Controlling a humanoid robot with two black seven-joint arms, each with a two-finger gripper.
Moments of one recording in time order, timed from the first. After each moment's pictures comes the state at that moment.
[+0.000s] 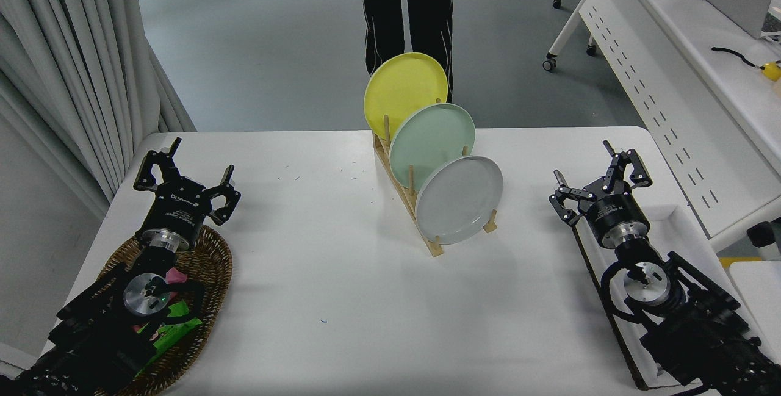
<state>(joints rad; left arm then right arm) -0.51 0.25 -1.06 -0.52 0.10 -0.57 -0.44 0.60 -0.17 0.98 0.51 -0.06 0.32 0.34</state>
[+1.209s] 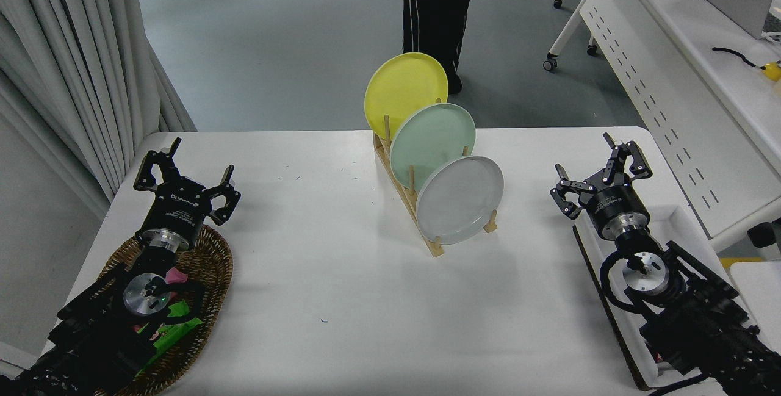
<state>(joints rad) -0.51 0.25 -1.06 -0.52 0.10 -0.57 -0.44 0.65 -0.17 0.95 0.49 -0.06 0.27 0.34</state>
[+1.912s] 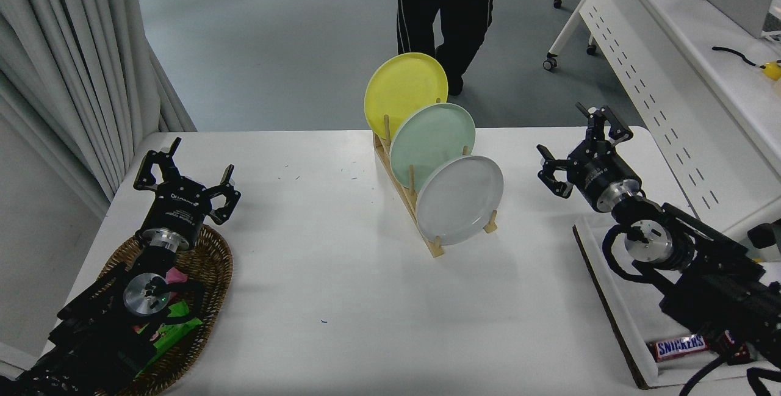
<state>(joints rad) -0.51 0.25 -1.06 -0.52 0.10 -0.57 -0.44 0.84 -0.39 0.37 0.73 0.21 0.20 0.33</state>
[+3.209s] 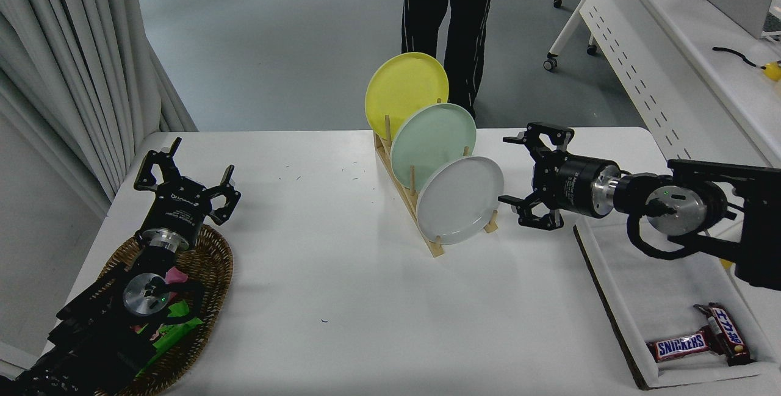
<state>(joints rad) -0.51 0.25 -1.06 -0.52 0.10 -0.57 -0.44 1.27 -0.60 -0.20 1.21 0.44 -0.04 0.06</state>
